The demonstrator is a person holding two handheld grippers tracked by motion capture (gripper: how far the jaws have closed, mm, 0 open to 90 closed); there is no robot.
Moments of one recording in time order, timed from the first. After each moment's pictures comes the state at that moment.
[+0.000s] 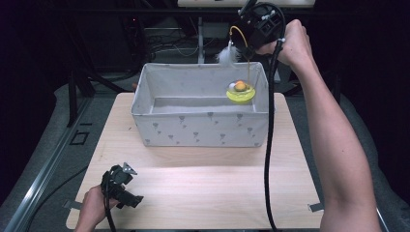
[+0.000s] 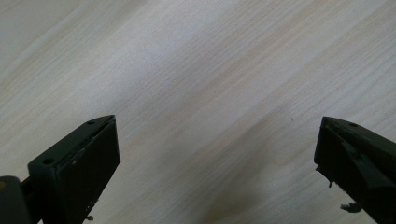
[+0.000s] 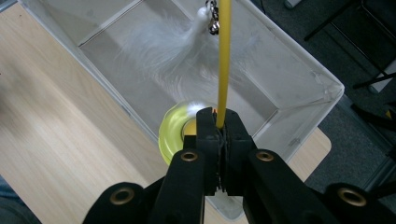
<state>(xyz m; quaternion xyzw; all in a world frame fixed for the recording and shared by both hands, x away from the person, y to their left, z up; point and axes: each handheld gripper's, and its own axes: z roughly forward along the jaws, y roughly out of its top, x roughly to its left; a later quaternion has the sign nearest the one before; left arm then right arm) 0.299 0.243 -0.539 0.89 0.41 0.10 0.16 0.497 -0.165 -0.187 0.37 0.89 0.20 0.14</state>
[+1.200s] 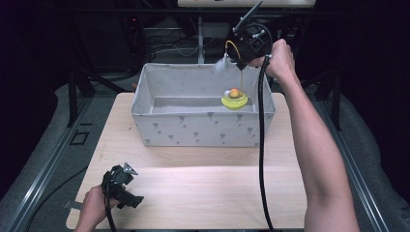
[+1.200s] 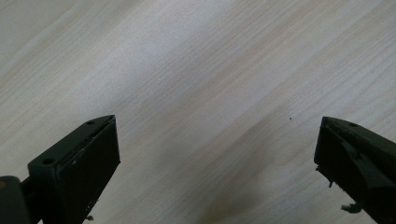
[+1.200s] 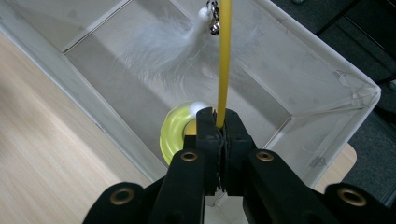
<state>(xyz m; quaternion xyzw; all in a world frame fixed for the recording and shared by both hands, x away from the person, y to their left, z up) 0.300 0.242 -0.540 0.90 0.41 0.09 0.16 0.530 -0.162 -0.246 0.39 0.89 0.21 0.12</state>
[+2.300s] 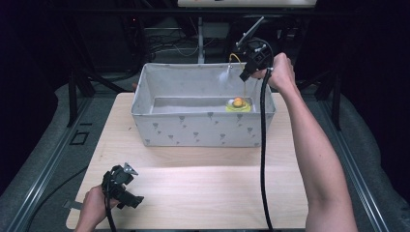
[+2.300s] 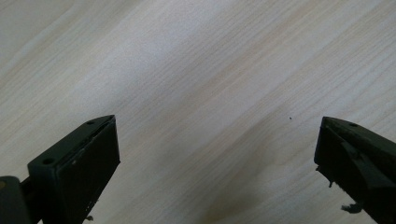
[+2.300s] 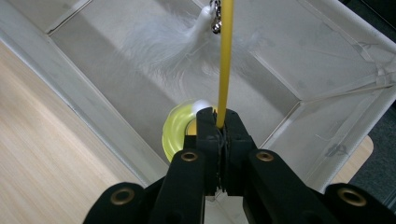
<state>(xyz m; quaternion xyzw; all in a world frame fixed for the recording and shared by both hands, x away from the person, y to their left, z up) 0.300 0.241 -0.540 0.90 0.40 0.09 0.15 0.534 -0.177 -0.285 0.39 0.89 0.20 0.11</state>
